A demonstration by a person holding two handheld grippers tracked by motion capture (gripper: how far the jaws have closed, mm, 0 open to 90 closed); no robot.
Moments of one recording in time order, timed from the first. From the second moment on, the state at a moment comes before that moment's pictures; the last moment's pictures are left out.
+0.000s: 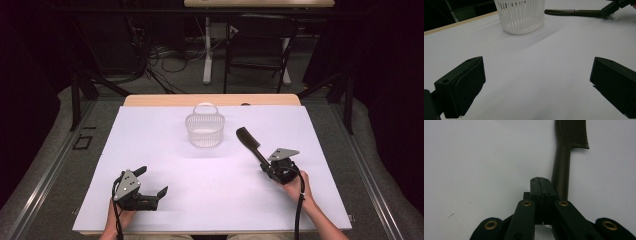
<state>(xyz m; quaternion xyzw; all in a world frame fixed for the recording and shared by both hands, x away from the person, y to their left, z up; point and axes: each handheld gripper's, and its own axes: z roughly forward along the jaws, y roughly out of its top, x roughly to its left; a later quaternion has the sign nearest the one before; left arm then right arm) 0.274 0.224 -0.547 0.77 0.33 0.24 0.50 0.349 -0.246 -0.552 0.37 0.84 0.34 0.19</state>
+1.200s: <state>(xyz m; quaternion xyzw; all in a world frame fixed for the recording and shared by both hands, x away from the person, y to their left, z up) 0.275 0.225 -0.548 0.77 0.33 0.24 0.49 0.355 -0.260 -0.552 0.40 0.83 0.33 0.20</state>
